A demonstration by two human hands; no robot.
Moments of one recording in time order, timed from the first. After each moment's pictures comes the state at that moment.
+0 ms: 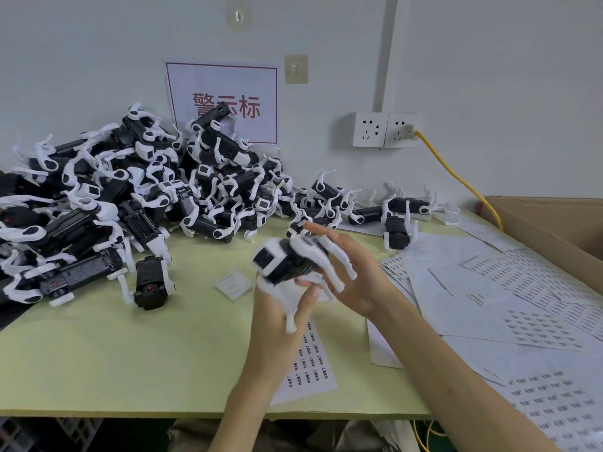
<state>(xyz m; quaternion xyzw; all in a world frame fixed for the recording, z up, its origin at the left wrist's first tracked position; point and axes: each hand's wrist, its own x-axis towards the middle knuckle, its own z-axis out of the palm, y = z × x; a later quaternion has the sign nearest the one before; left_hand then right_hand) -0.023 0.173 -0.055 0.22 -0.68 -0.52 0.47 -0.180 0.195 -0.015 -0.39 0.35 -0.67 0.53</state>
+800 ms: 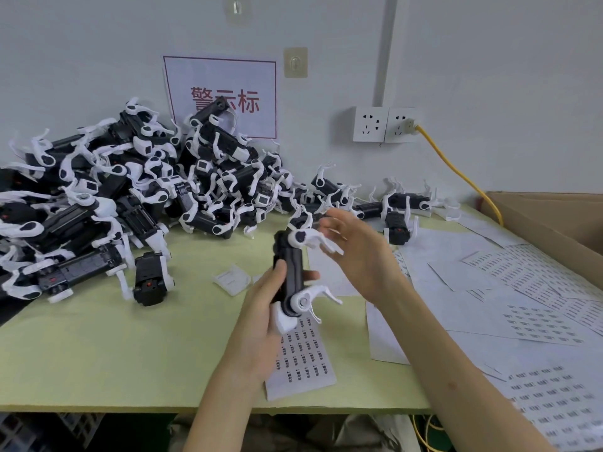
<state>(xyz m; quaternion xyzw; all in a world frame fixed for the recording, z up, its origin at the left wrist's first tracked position) -0.014 0.150 -0.057 0.17 -0.51 -0.77 0.36 -0.195 0.195 -0.010 -0.36 0.37 -0.74 0.43</state>
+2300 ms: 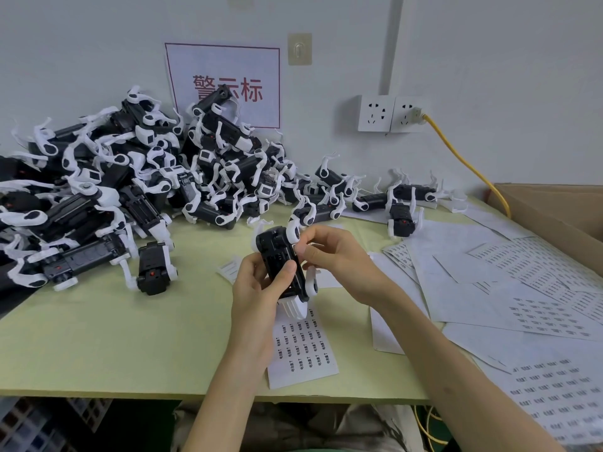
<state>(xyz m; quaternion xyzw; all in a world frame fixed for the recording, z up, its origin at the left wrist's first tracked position) -0.018 0.149 -0.062 0.26 -0.51 -0.66 0.49 -0.174 0.187 -0.026 -0.57 0.48 -0.58 0.32</state>
